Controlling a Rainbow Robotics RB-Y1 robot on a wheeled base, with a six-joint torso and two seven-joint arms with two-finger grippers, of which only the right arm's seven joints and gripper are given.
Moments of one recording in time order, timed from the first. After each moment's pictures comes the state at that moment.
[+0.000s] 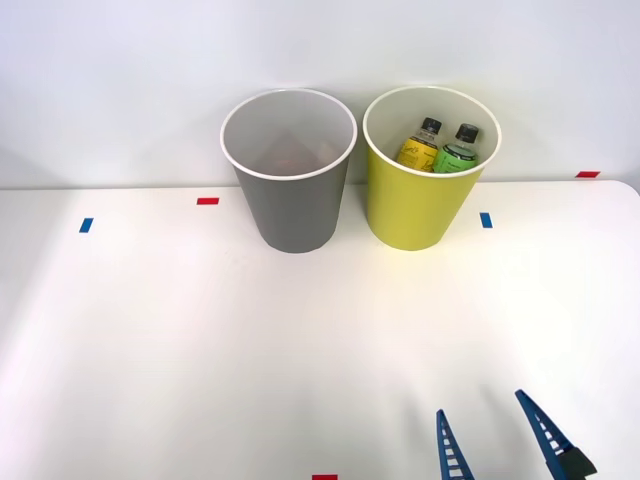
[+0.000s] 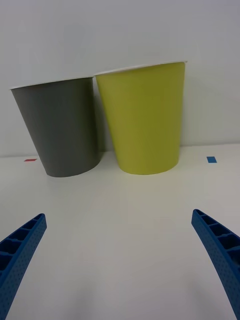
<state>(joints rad) 0.86 -0.17 0.20 -1.81 0.30 -0.81 1.18</state>
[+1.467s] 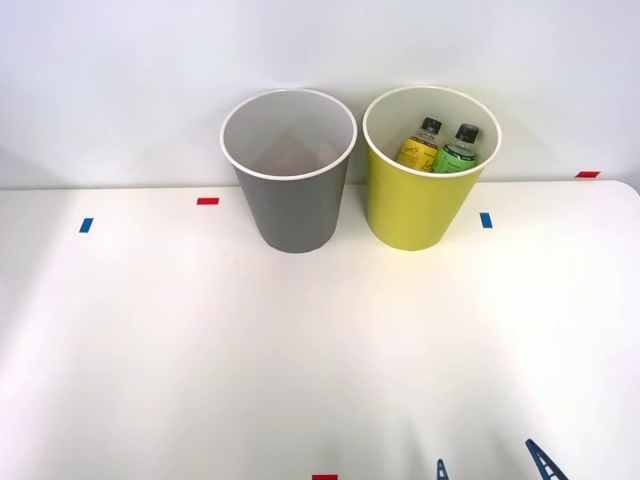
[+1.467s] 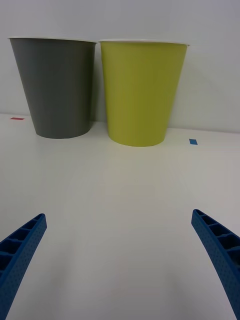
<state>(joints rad) 0.99 -0.19 0.29 -1.81 0.18 -0.81 1.50</state>
